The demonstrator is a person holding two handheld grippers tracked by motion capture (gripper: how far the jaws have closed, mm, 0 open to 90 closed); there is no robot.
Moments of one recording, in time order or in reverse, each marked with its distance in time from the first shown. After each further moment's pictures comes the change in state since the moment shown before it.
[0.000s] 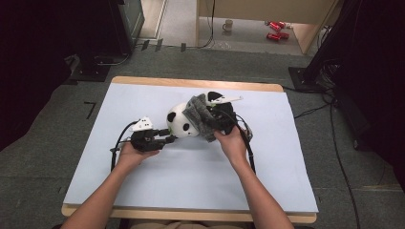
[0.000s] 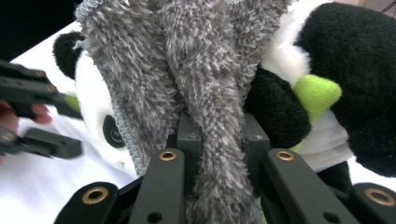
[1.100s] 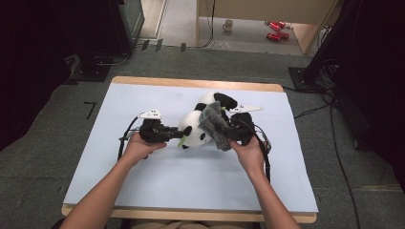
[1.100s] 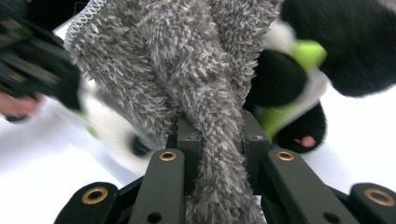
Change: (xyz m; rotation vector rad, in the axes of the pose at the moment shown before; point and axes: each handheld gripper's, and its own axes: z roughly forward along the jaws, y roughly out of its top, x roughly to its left) left arm -0.006 0.031 0.031 0.074 -0.184 -0.082; right arm -0.011 -0.029 -0.052 -0.009 0.001 0.043
